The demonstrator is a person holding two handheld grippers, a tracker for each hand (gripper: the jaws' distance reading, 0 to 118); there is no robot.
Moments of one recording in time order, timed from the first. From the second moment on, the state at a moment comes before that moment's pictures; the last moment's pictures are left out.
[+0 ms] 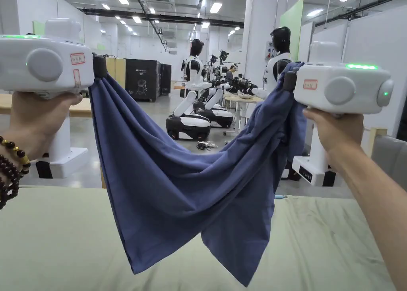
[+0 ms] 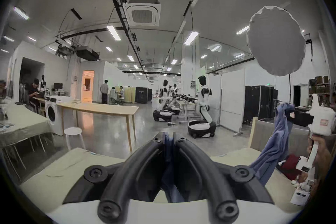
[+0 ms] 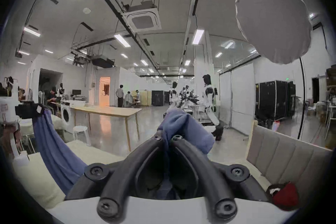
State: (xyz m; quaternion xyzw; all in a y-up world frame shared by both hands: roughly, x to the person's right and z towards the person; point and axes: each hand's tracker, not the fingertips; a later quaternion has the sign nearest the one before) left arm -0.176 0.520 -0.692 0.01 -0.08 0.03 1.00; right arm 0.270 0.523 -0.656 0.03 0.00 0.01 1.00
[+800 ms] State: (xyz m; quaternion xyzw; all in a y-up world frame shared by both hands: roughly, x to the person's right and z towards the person) left arm -0.178 0.347 -0.727 -0.06 -0.10 0.06 0.99; right arm 0.289 0.367 -0.692 -0.05 0.01 -0.04 1.00
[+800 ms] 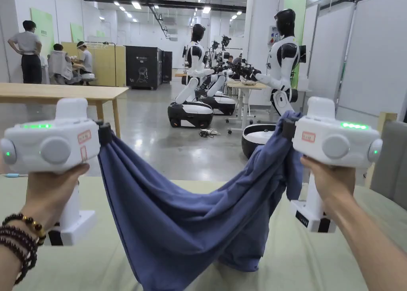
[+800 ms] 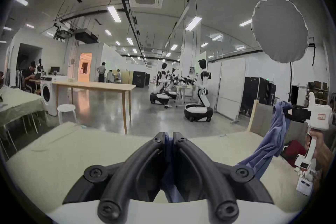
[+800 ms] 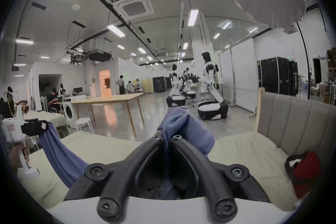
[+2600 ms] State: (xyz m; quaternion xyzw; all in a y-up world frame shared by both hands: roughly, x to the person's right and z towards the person) left arm -0.305 0.132 -0.377 -0.32 -0.13 0.06 0.94; right arm 0.324 0.169 -0.269 -0.37 0.00 -0.01 0.93
